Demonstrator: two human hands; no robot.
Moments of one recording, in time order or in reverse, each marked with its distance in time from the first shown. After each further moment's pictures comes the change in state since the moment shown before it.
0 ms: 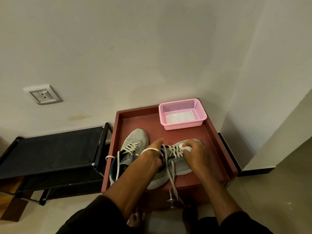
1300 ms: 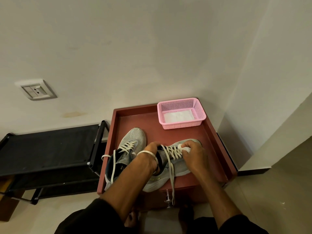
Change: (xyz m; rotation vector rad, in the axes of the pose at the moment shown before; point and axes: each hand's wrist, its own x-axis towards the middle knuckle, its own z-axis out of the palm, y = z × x) left_hand 0.029 -0.003 -0.010 -0.167 -0.116 -0.126; right_hand 0.003 0.002 0.005 -0.004 -0.011 0.026
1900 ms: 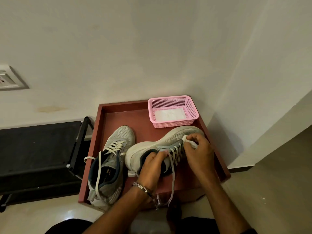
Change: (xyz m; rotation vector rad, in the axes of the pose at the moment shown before) left_hand 0.010 -0.053 -0.012 0.236 -0.259 0.534; right_hand -0.006 -0.017 -0.032 0.250 0.197 0.049
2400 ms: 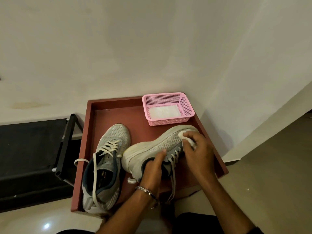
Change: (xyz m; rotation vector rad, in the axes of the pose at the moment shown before) left_hand 0.012 -0.018 -0.006 -0.213 -0.013 -0.150; right_hand -0.009 0.004 0.009 -0.120 0.052 -0.140
